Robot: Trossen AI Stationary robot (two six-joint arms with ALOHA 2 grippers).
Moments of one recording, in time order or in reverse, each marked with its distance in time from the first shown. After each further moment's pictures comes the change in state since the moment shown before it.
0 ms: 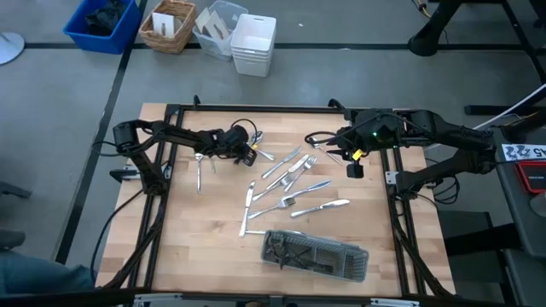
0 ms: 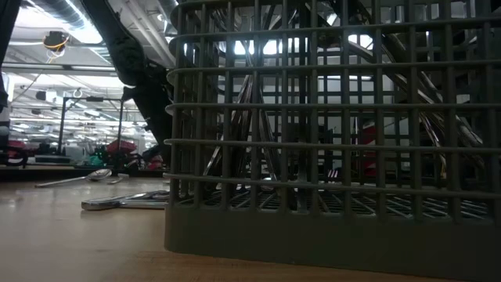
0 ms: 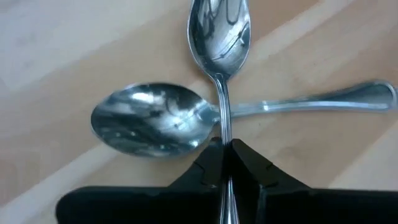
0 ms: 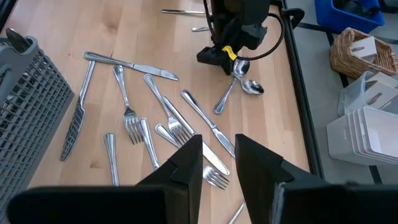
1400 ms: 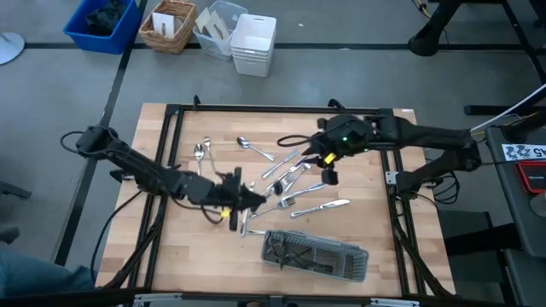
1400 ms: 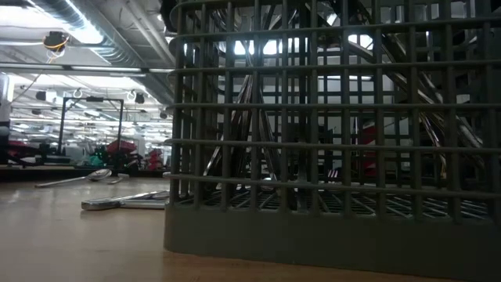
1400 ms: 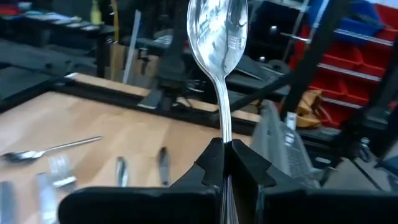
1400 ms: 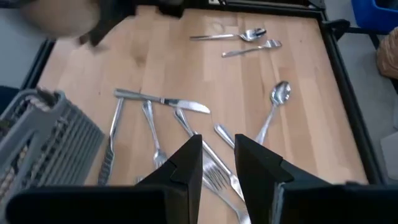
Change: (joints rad) left arm -0.804 -0.363 0.001 0.511 -0.231 0.229; right arm 0.016 0.168 -0.001 0.211 -0.124 0.100
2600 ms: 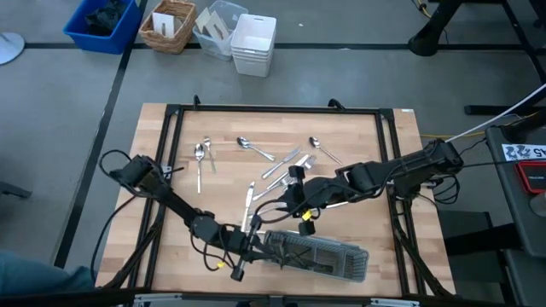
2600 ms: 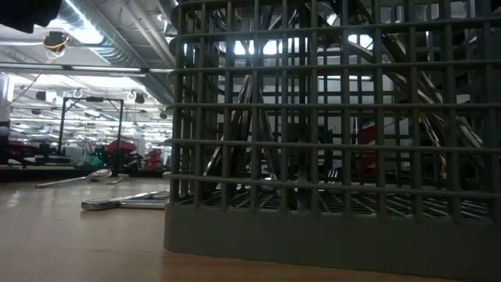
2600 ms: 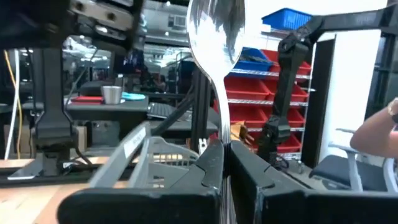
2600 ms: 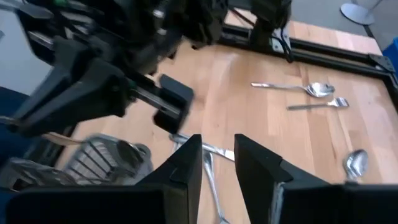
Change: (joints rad) left arm -0.219 0.587 0.109 0.808 0.064 0.265; right arm 0.353 0.215 0.000 0.320 0.205 0.091
